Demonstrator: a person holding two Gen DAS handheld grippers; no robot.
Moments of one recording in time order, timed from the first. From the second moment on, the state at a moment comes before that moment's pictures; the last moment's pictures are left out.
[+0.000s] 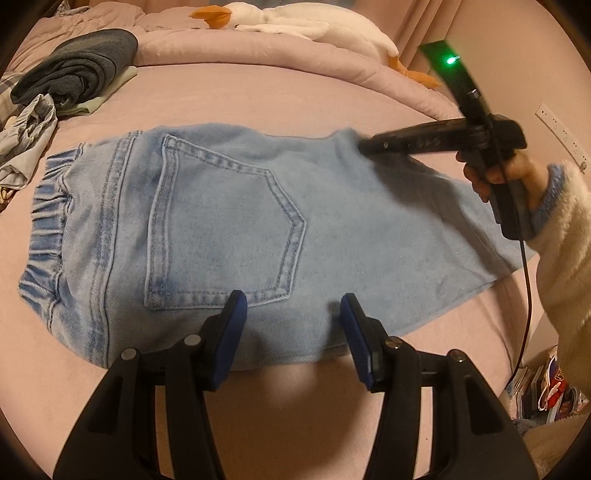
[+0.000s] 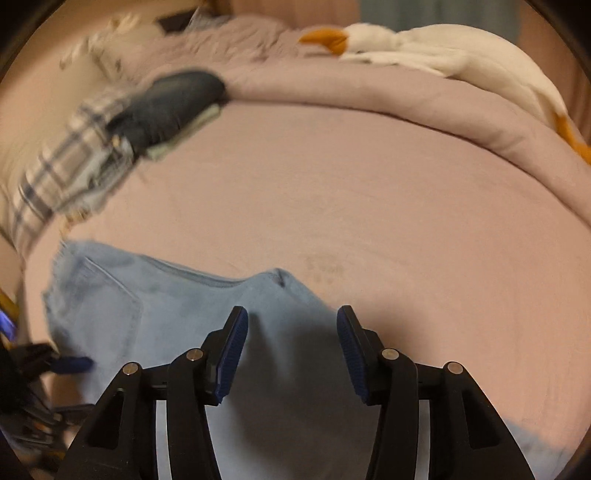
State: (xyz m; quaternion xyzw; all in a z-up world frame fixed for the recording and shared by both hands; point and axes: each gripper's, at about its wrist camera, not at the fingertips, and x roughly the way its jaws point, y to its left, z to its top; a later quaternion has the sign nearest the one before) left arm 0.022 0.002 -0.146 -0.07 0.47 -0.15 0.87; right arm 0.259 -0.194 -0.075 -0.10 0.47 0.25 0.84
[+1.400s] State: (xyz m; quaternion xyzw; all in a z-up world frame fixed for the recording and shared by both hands) left arm 0.021 -0.033 -0.152 -0.01 0.45 -0.11 0.88; right arm 0.065 -0.232 -0.091 -0.08 0.45 0.17 0.87
